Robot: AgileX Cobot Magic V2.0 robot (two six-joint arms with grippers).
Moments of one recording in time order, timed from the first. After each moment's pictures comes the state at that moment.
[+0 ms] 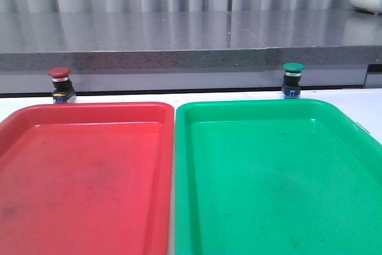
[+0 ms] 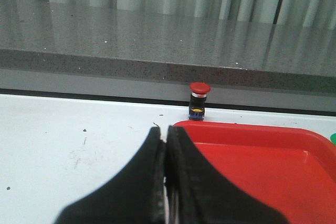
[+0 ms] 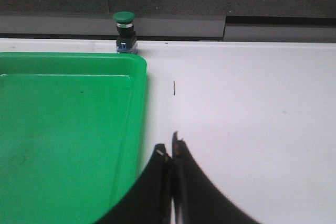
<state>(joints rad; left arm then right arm) -0.01 0.00 0.00 -0.02 0.11 -0.09 0.01 -0.01 0.03 0.00 0.25 0.04</state>
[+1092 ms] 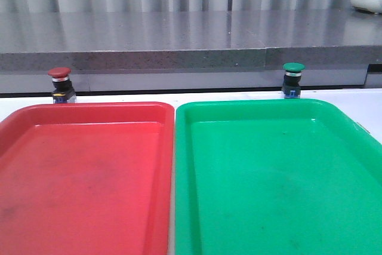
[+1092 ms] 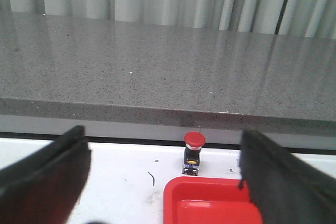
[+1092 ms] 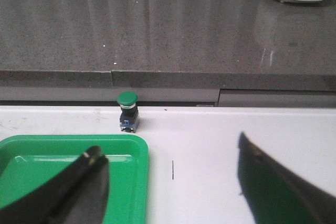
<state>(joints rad) -0.01 0.50 -0.46 -0.01 0.13 -0.09 0.01 0.48 -0.51 0.00 0.31 0.05</state>
